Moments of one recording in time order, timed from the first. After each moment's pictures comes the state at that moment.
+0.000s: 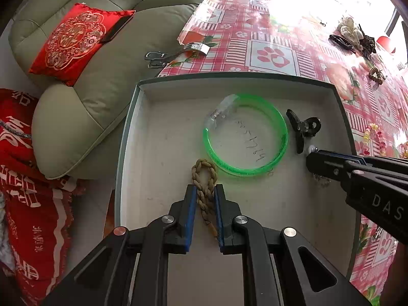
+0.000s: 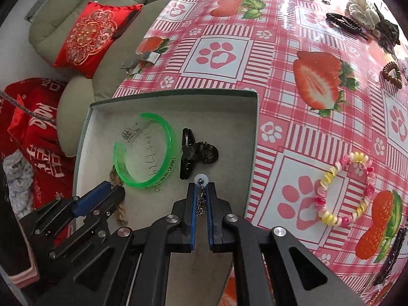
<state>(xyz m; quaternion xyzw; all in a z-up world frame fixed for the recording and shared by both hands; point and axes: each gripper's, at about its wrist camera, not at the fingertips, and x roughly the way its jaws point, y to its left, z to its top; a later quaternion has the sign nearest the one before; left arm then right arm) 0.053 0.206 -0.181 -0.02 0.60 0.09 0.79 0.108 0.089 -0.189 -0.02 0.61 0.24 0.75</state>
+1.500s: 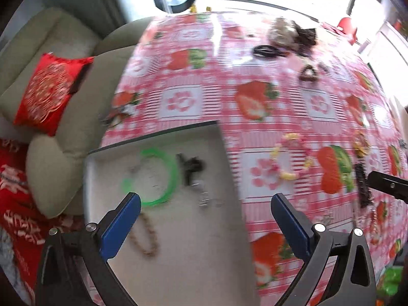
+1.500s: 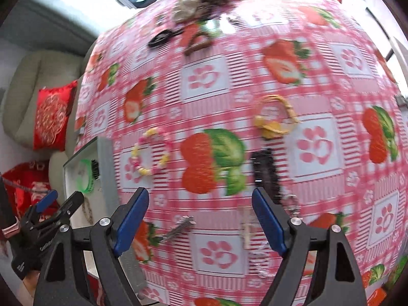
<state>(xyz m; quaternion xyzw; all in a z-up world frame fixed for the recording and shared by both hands) 0.075 0.091 -0.113 0.05 0.57 0.00 0.82 0.079 -0.150 -0.131 0.15 0.60 0.08 0.79</state>
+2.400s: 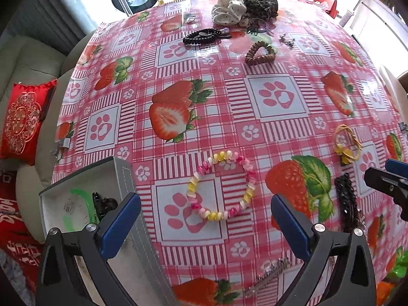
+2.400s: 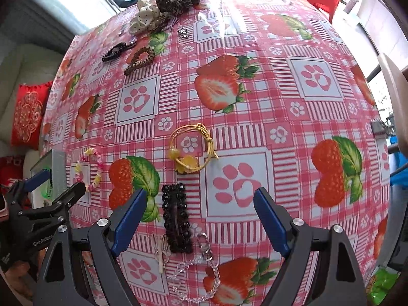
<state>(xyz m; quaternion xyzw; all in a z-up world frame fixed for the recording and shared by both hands) 0.121 -0.013 -0.157 0.10 0.59 -0.04 0.80 0.113 -0.217 -0.146 0.07 0.60 0.05 0.80</state>
